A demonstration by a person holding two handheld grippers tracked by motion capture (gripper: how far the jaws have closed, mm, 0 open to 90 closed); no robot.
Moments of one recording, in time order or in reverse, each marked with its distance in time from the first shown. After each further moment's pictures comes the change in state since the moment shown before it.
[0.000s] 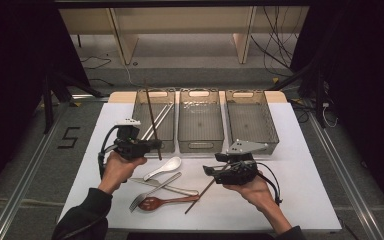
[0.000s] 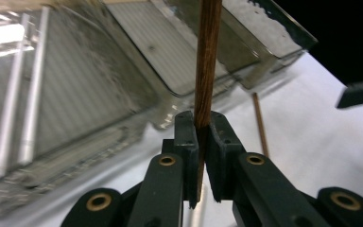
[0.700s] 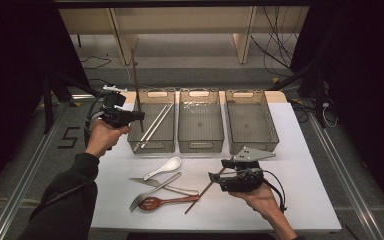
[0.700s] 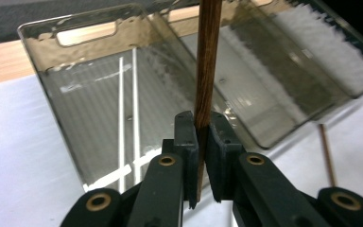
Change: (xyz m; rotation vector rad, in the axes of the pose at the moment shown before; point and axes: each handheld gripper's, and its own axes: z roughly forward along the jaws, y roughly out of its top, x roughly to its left) left arm 0.051 0.069 -0.011 0.054 0.168 0.015; right arm -0.004 -0.024 -0.008 -0.008 0.002 0.040
